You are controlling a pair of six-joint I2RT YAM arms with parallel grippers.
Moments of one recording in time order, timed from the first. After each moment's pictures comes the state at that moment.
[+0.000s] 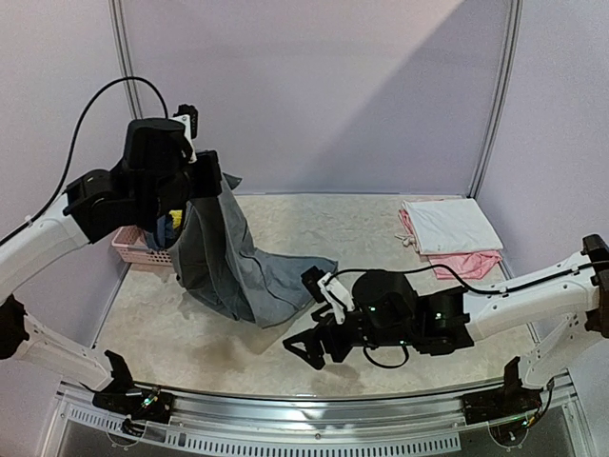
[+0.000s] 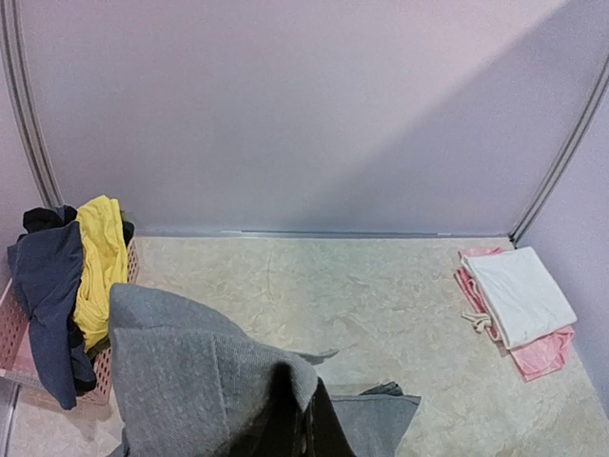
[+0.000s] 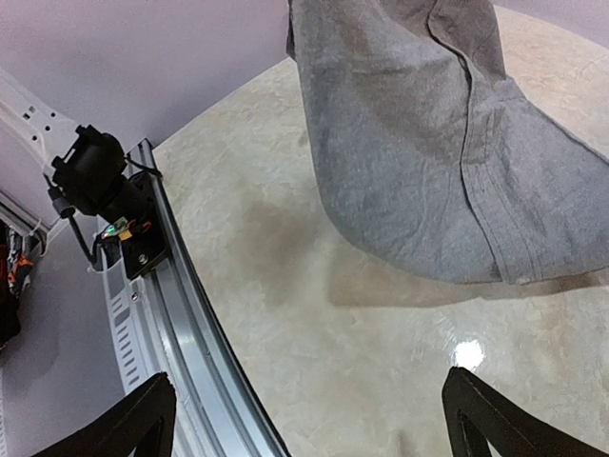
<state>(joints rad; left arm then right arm) -0.89 1.24 1.36 -0.48 -0.67 -0.43 1.31 1.49 0.86 0.13 0.08 0.45</state>
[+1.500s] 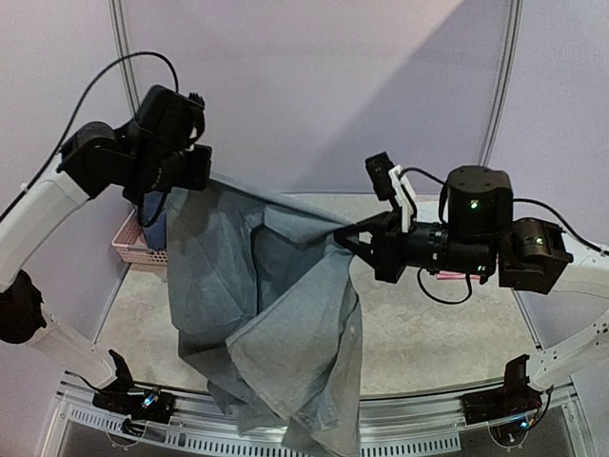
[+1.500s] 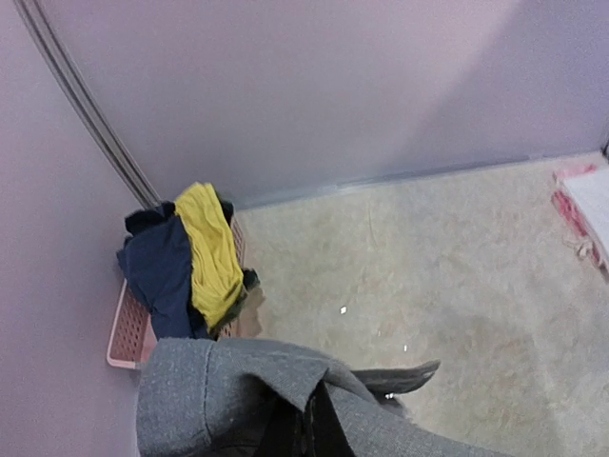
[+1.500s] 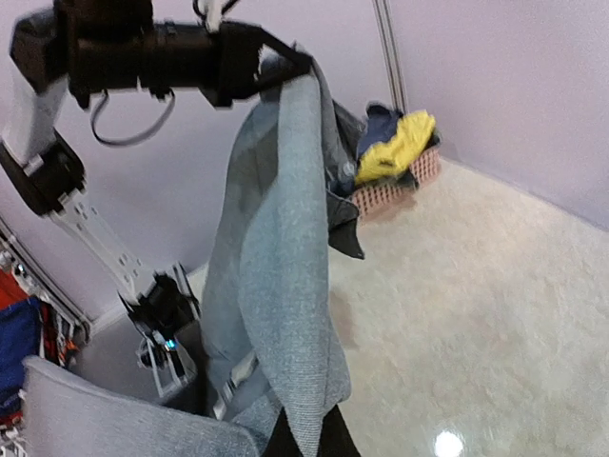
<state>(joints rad) -0.88 1.40 1.77 -1.04 -0.82 -0.34 1.24 1.18 1.20 -0.24 0.11 0.33</state>
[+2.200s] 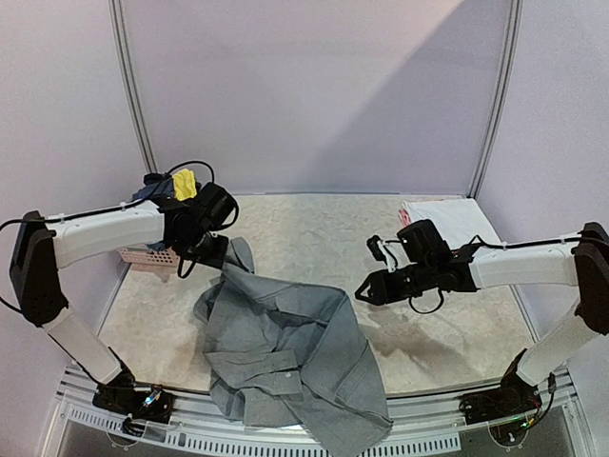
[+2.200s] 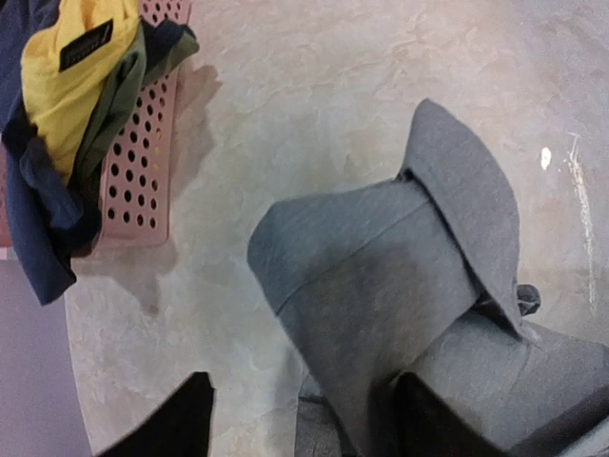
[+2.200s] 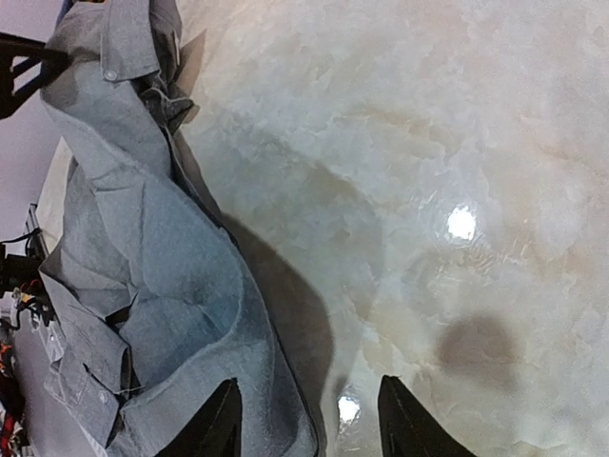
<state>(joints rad) -0.63 1.58 1.18 -0.75 -0.47 -0.37 0.74 1.52 0.81 -0.09 -0.30 0.48</state>
